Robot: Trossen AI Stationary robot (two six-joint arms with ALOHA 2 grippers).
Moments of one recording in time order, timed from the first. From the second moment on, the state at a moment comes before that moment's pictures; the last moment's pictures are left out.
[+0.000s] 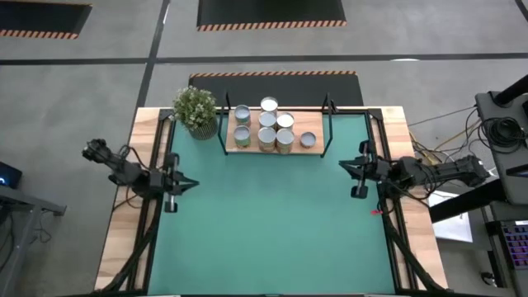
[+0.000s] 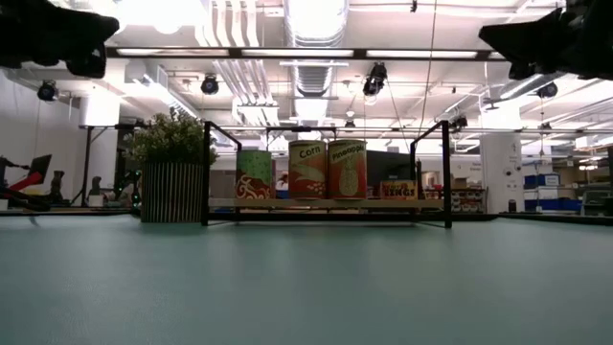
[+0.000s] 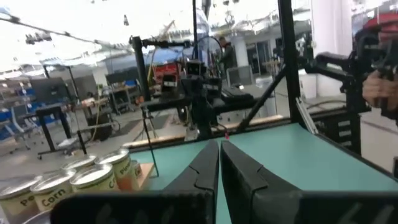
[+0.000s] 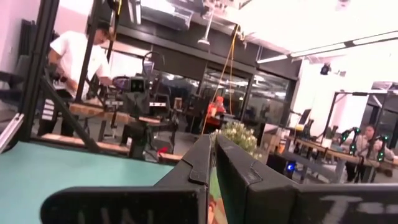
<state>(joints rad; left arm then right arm) -0.56 0.00 0.09 0.07 -0.54 0.25 0.11 0.22 0.01 0.51 0.24 -0.35</state>
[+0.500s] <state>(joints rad) -0.51 0.00 0.01 0.25 -0.69 0.39 0.11 0.17 0.01 0.46 0.23 -0.29</state>
